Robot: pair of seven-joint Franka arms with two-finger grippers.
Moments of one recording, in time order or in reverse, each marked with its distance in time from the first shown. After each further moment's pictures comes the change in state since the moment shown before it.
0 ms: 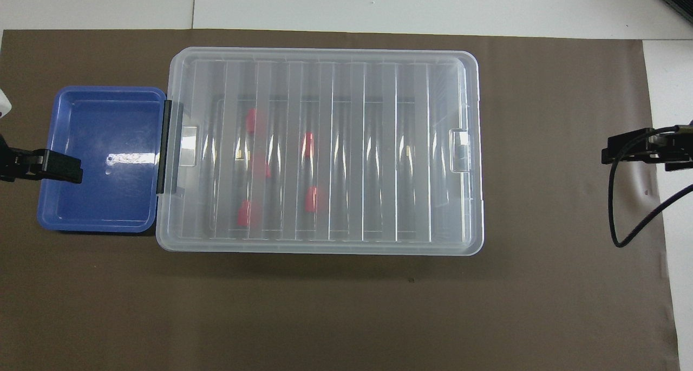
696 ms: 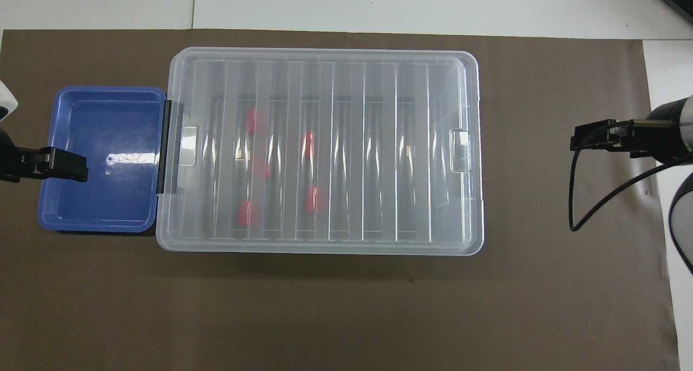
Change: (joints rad) left arm -0.010 -0.001 -0.007 0.000 0.000 0.001 -0.023; right arm 0.071 0.009 0.003 -0.097 0.008 0.197 0.066
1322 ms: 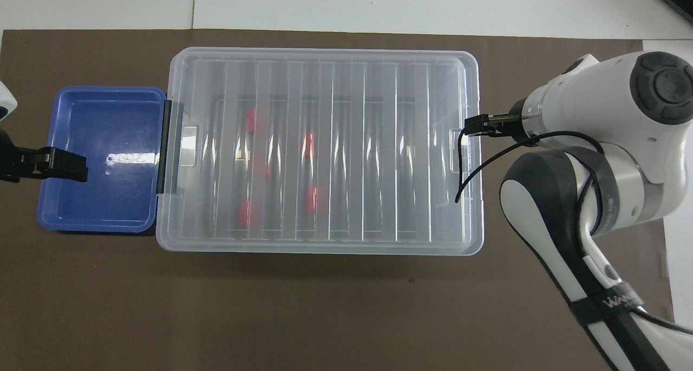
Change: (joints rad) left arm 0.000 0.000 0.000 0.000 0.000 0.000 -0.001; right arm 0.136 0.184 0.004 -0.096 0.001 0.320 0.029
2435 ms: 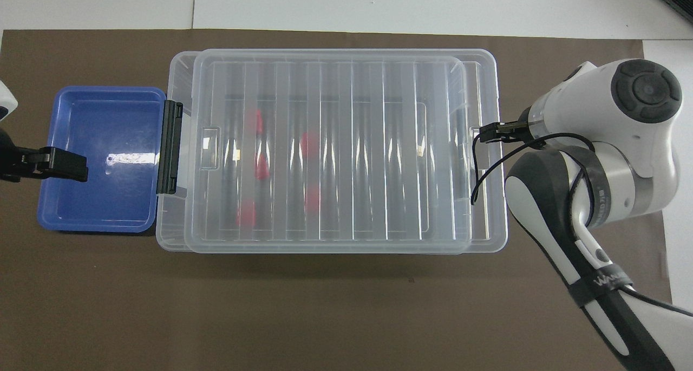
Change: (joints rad) left arm 0.000 0.000 0.000 0.000 0.000 0.001 0.000; right arm -0.058 0.018 -0.003 -0.032 -0.096 -0.001 -0.047
